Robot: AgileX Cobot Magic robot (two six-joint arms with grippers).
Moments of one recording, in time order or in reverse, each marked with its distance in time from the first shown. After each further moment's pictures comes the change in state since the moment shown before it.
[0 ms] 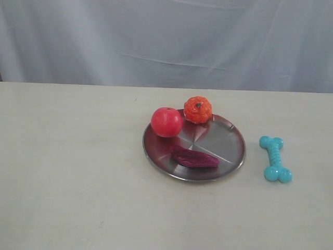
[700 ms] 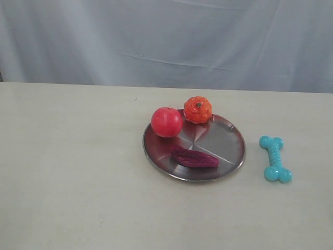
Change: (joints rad) left arm 0.000 0.000 0.000 0.000 0.000 0.000; right arm 0.000 0.000 0.155 0.000 0.050 0.055
